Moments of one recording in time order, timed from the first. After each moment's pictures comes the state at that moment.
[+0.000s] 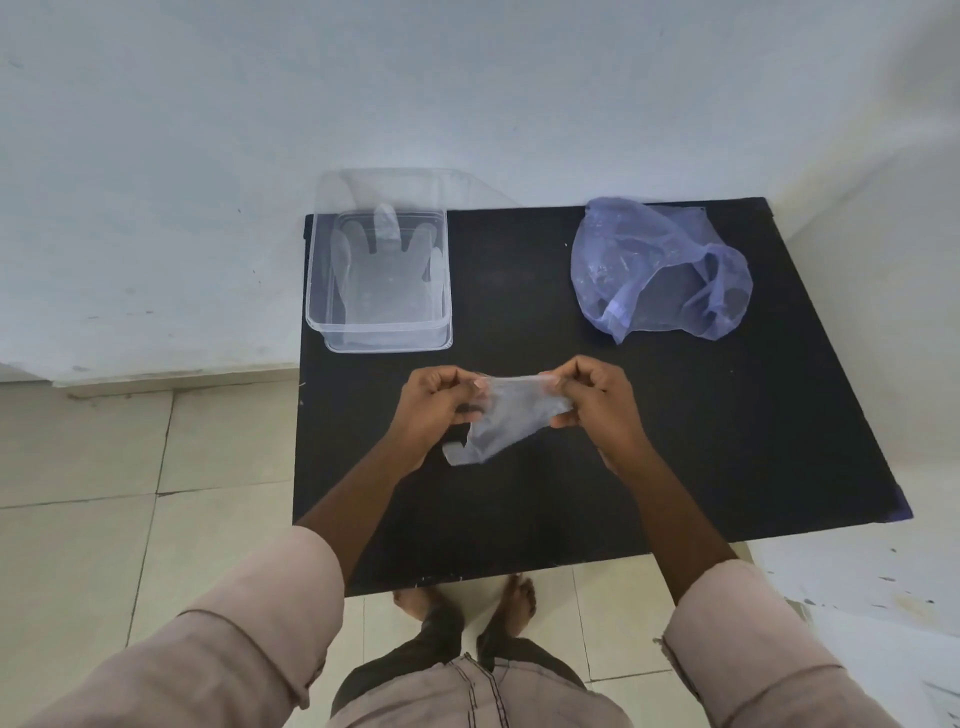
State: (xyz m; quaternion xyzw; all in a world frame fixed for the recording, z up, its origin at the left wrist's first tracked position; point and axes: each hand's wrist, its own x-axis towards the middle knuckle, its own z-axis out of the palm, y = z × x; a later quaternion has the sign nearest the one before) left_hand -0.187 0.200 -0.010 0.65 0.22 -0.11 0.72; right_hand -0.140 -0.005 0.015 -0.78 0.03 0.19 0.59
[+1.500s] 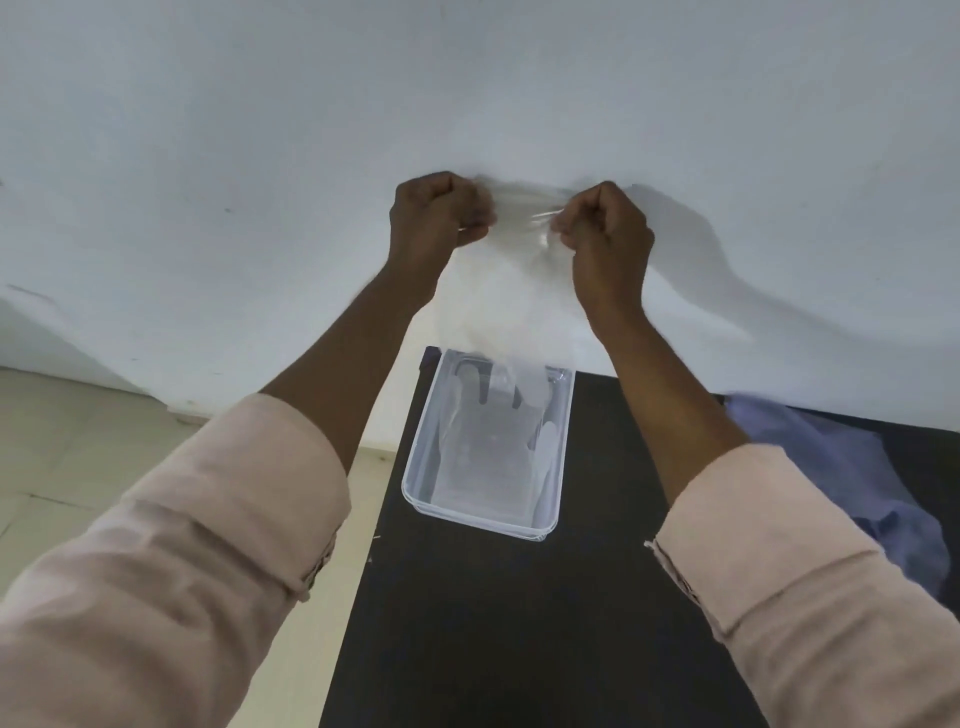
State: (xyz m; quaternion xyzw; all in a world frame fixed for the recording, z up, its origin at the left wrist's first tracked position) left_hand 0.064 0.423 0.148 0.65 0.20 0.23 0.70; right_hand 0.126 0.264 0.141 -0.76 -0.19 -0.07 0.62
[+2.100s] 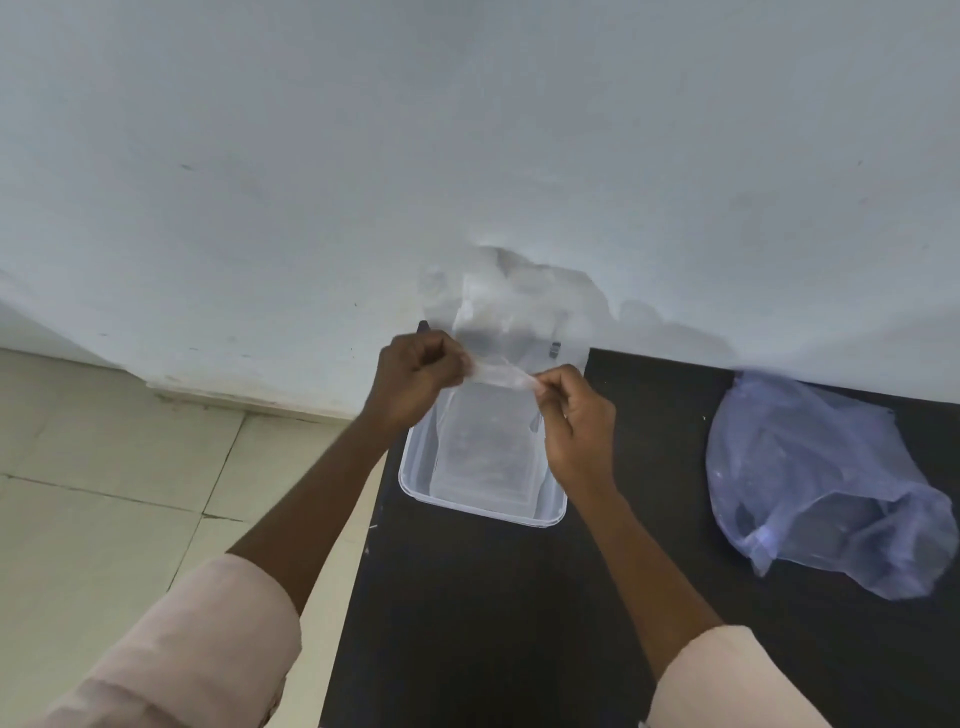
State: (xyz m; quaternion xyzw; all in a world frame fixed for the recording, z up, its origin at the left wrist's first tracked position) left_hand -0.030 0.404 0.022 0.73 0.22 0.08 0.64; right_hand 0.020 0.211 0.008 -0.80 -0.23 -0.01 0.55
